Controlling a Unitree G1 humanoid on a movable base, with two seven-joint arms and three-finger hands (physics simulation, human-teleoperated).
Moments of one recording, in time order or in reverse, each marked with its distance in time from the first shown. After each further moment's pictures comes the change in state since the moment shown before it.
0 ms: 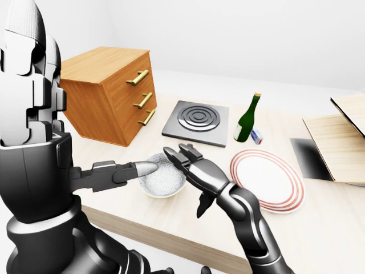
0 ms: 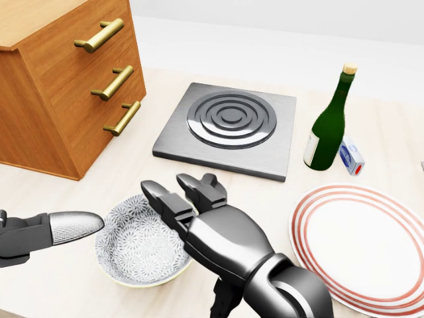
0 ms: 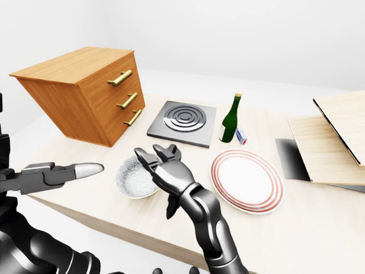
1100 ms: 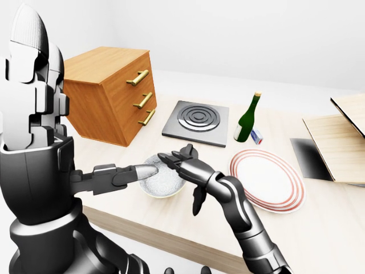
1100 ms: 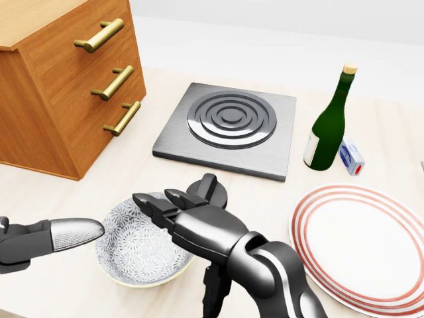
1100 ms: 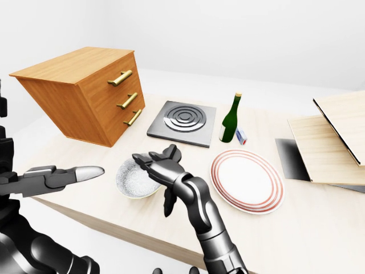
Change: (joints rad) left arm 0.042 0.000 -0.002 0.000 -0.038 0.000 0.015; right arm -0.165 0.029 -0.018 0.290 0.072 0.000 0.101
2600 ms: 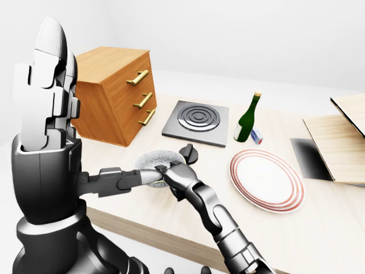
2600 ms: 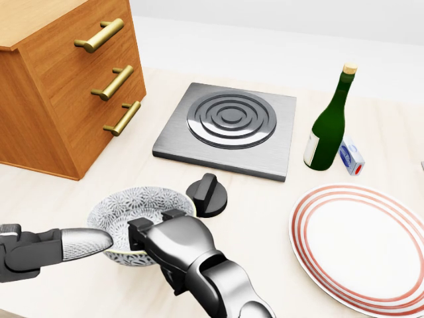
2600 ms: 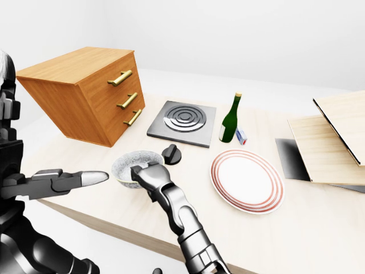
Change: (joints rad) left arm 0.026 0.000 -0.019 0.000 -0.006 0.000 -0.032; right arm -0.039 0.147 0.080 0.352 -0.346 0.000 -0.389
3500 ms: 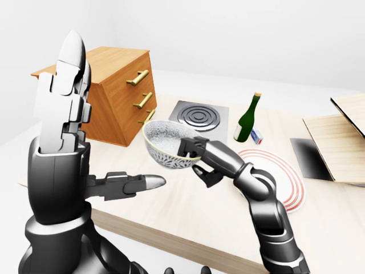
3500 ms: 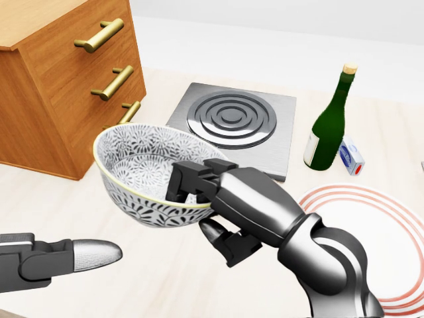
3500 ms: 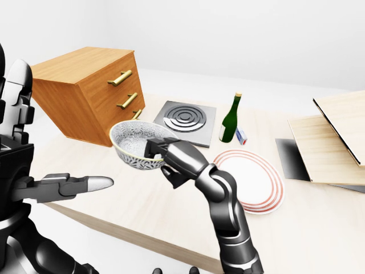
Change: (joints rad) left arm 0.052 0.000 -0.041 0.000 -0.003 0.000 -0.020; right arm 0.048 -0.225 -0.213 -0.643 0.592 0.000 0.389
